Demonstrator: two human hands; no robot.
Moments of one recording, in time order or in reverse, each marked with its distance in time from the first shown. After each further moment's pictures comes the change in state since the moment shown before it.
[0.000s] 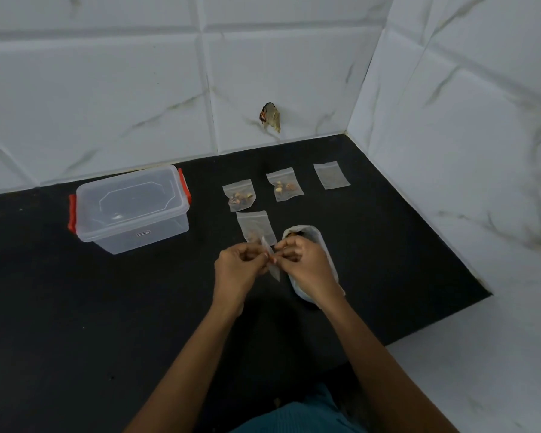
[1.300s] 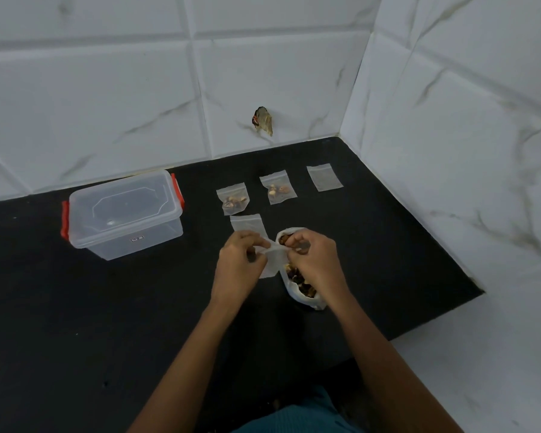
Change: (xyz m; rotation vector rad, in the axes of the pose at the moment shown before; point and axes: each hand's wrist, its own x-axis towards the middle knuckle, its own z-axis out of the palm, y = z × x) left_hand 0.010 0.006 0.005 0.499 -0.008 0.385; right_hand 0.001 -0.010 -0.027 -0.262 0.153 -0.057
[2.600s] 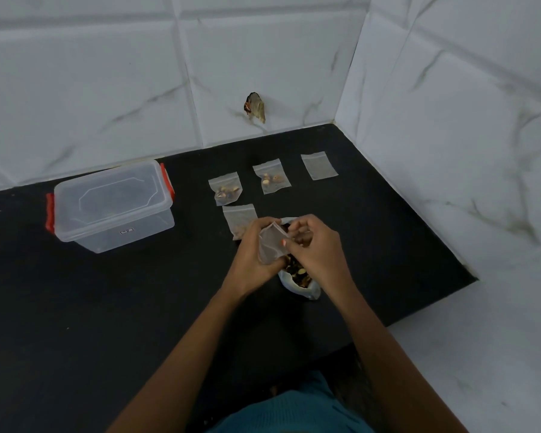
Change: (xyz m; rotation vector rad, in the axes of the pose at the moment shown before) left_hand 0.008 -0.019 0.038 -0.322 -0.149 0.207; right_hand -0.008 -0.001 -0.013 0.054 0.020 -0.047
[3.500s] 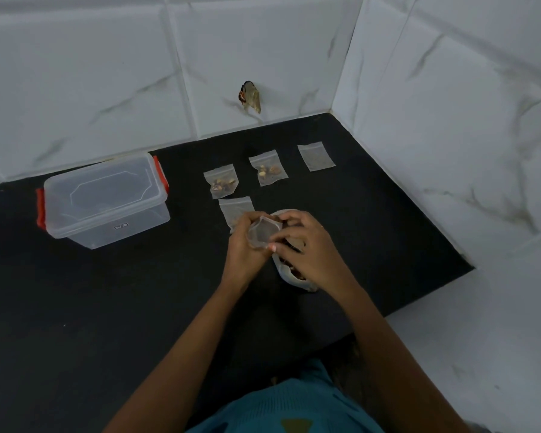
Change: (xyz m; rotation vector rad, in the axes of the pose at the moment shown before) left_hand 0.003 -0.004 0.004 -0.106 0.159 -0.126; right_hand -0.006 0.007 0.000 -0.156 -0.166 -0.201
